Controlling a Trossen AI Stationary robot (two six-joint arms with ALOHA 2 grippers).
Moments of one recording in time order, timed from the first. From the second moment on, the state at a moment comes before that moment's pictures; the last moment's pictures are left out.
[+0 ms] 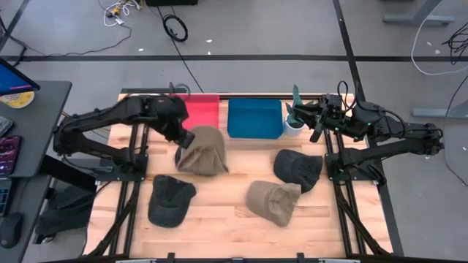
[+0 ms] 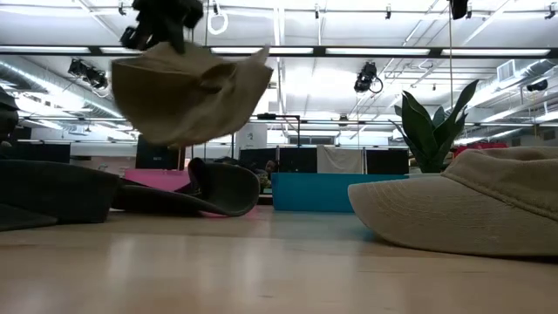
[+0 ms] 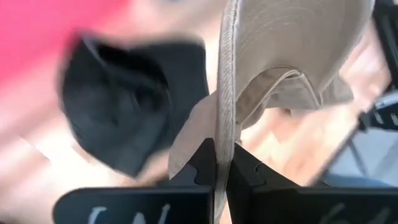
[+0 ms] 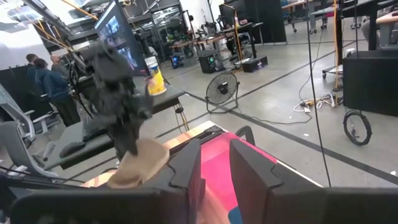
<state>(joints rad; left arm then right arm) 0.24 1.21 1.34 -1.16 0.11 -0.71 0.01 0.71 0.92 -0.26 0.43 0.31</state>
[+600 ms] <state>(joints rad) 0.23 1.17 1.51 -0.85 -0.27 -0.15 0.01 0.71 0.92 -0.13 0.49 0.17</state>
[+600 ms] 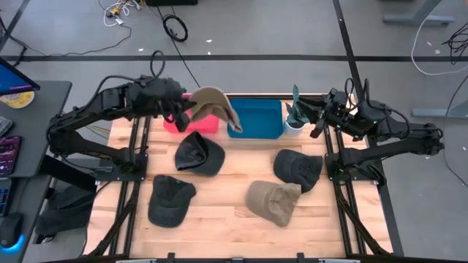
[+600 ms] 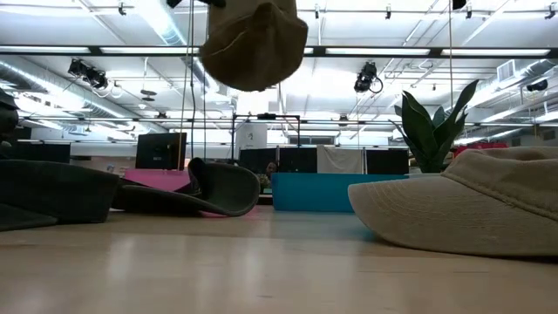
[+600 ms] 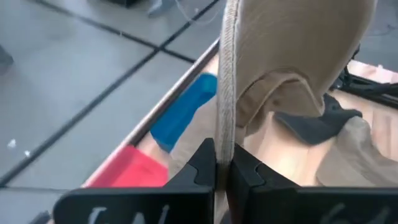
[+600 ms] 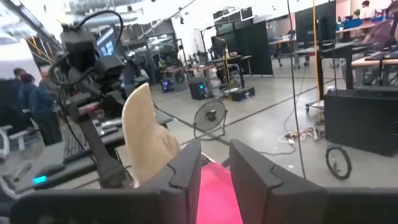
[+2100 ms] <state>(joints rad) 0.23 1.17 1.51 -0.10 0.18 0.54 -0.38 1.23 0.92 0.88 -0.54 1.65</state>
